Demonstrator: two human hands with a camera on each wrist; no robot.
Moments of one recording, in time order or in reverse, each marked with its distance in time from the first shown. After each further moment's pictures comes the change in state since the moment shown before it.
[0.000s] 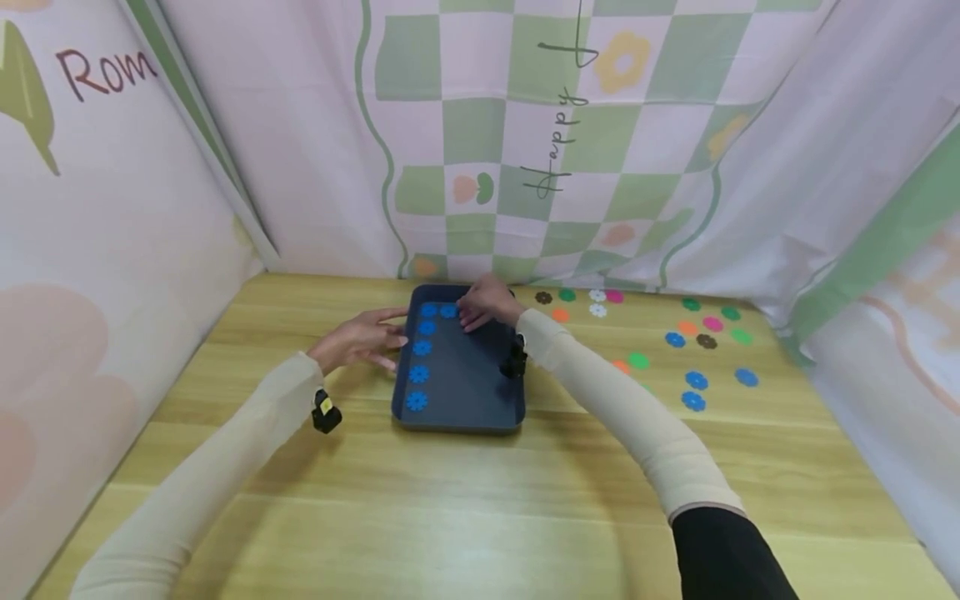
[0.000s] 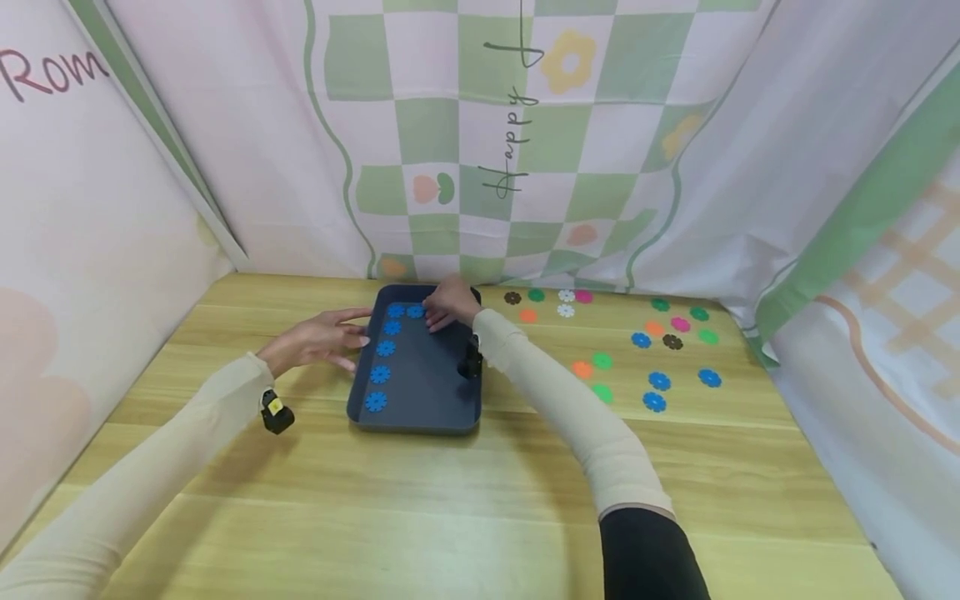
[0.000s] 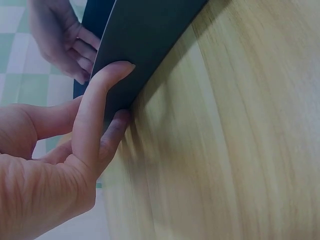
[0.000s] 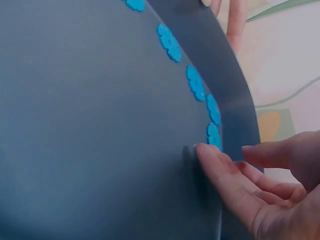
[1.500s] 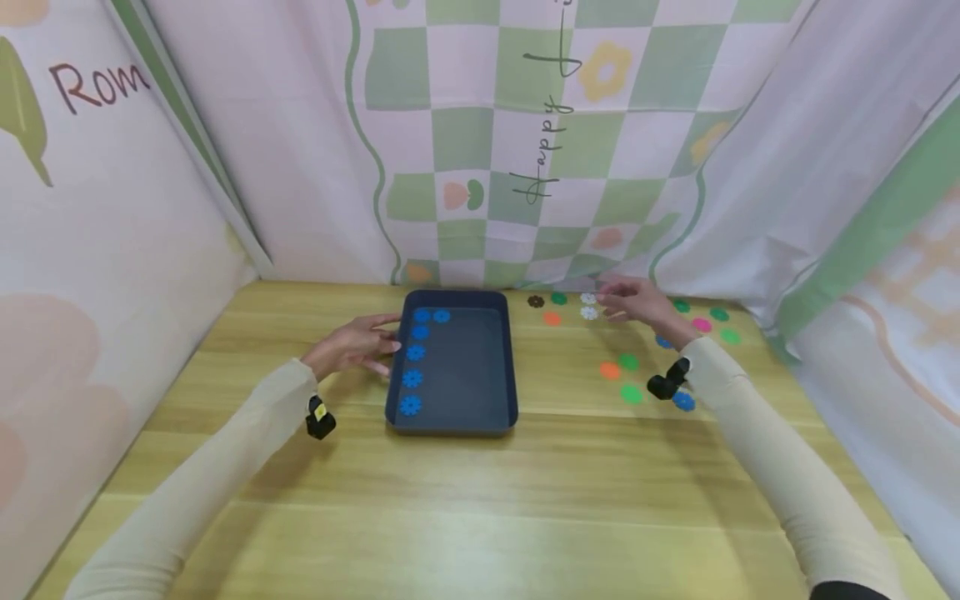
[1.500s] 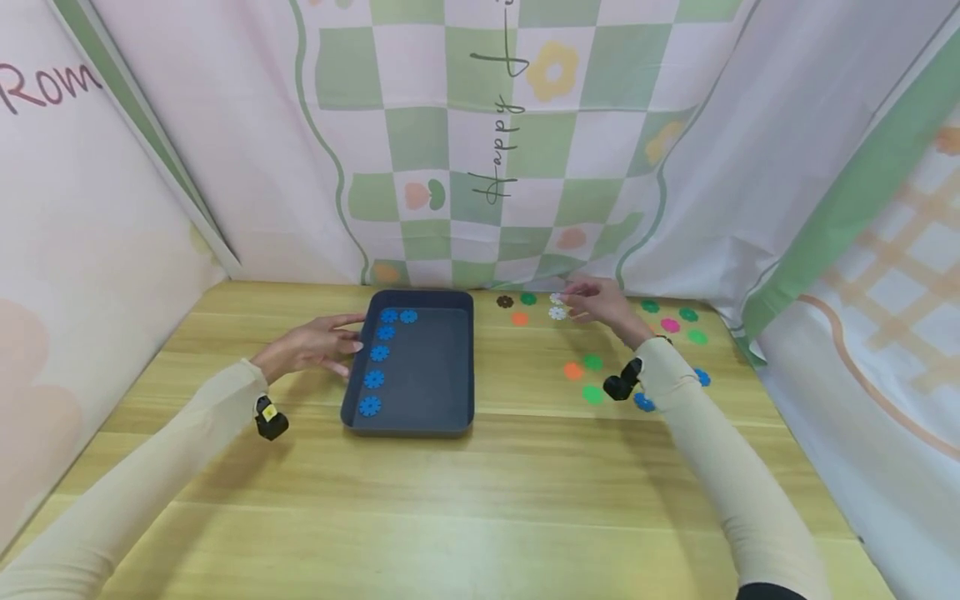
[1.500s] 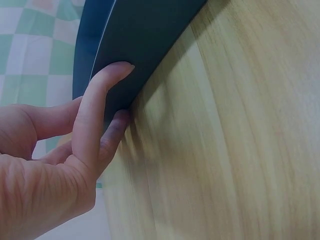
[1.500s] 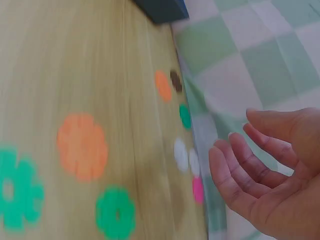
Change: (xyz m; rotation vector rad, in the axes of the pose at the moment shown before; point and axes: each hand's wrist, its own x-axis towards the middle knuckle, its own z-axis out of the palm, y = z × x) left_hand -0.002 -0.001 0.003 0.033 0.002 0.011; right_hand -0.111 0.081 -0.204 -0.188 0.135 -0.054
